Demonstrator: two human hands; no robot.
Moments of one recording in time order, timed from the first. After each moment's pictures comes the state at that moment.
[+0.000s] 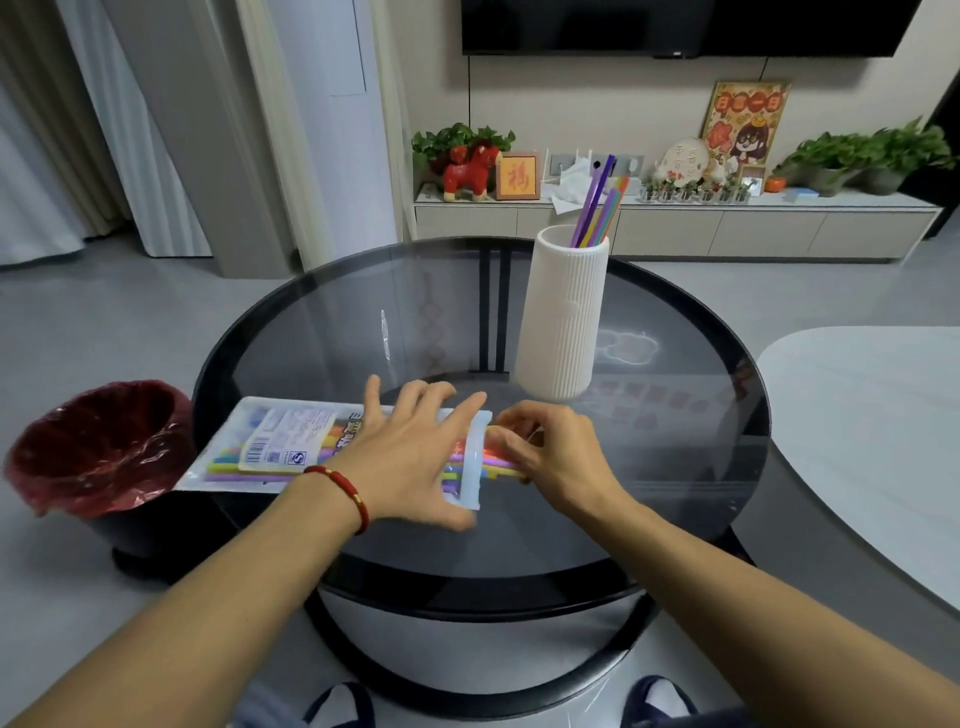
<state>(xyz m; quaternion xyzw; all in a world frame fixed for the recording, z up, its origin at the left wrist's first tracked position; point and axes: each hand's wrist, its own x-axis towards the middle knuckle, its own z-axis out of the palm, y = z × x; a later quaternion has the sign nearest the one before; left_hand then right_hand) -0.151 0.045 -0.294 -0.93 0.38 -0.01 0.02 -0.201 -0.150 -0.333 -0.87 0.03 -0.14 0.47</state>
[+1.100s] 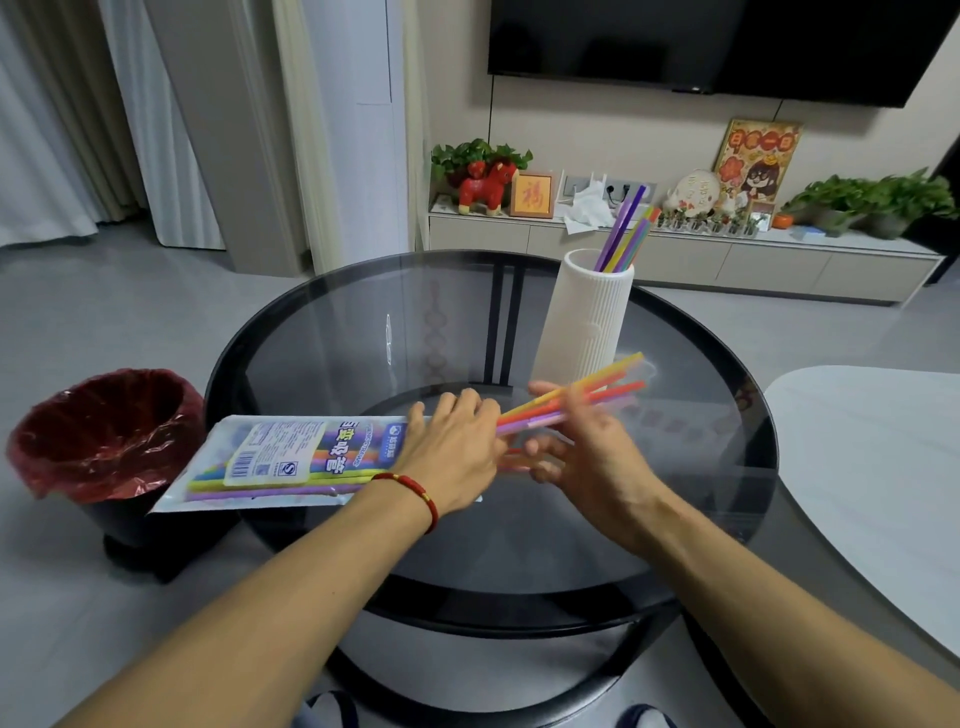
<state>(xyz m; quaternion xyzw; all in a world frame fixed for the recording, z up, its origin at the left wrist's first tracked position) -0.147 0.010 -0.299 -0.95 0.29 -0.03 -0.11 -0.218 -0.154 -0.297 -0.57 0.04 -0.02 0.82</state>
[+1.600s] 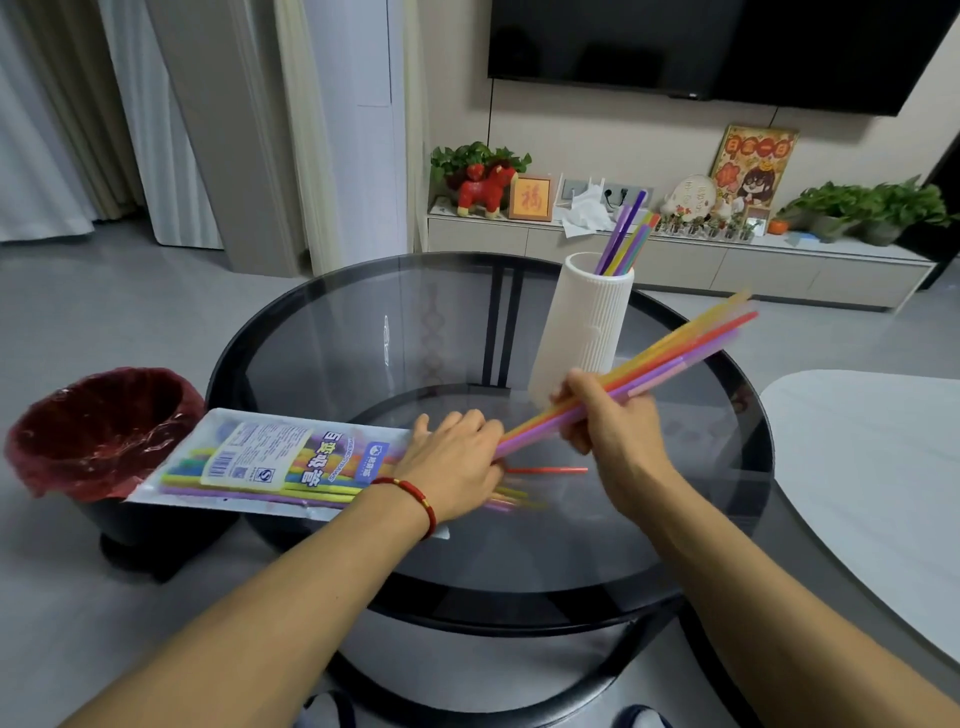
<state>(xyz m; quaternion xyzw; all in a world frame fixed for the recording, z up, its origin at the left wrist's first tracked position) -0.153 0.014 -0.303 -0.94 0.32 0.02 -0.07 -0.205 -0.152 -0.270 -0.68 0.16 -0.21 0.69</state>
